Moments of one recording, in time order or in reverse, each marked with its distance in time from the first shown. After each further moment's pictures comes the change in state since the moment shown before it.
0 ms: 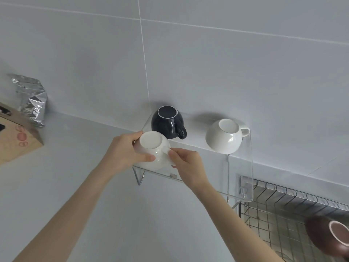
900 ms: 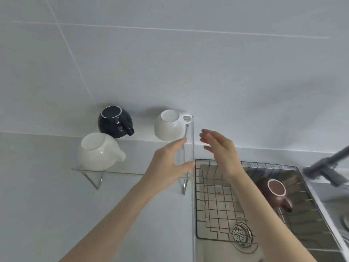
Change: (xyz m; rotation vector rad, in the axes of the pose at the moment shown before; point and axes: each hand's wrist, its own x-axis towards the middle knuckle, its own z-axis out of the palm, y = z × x) left_hand -0.053 0.125 0.143 -0.211 -0.230 0.348; right_hand -0.063 0.028 -0.182 0.186 0.328 0.006
